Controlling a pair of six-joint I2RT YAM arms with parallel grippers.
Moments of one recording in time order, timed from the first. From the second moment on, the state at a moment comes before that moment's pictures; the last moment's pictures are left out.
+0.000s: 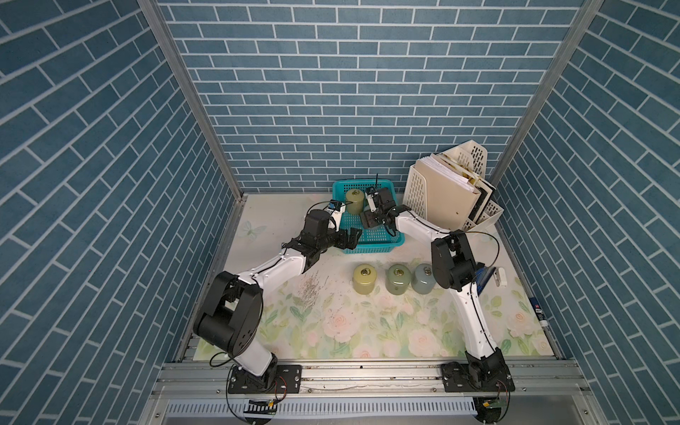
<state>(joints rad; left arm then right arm) -0.45 1.60 1.01 0.12 0.23 -0.21 0.56 2.41 2.01 -0.40 0.10 0.02</state>
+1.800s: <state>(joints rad) -0.24 0.97 0.77 -0.15 0.04 -0.29 1.03 1.74 1.34 -0.25 0.06 -0.06</state>
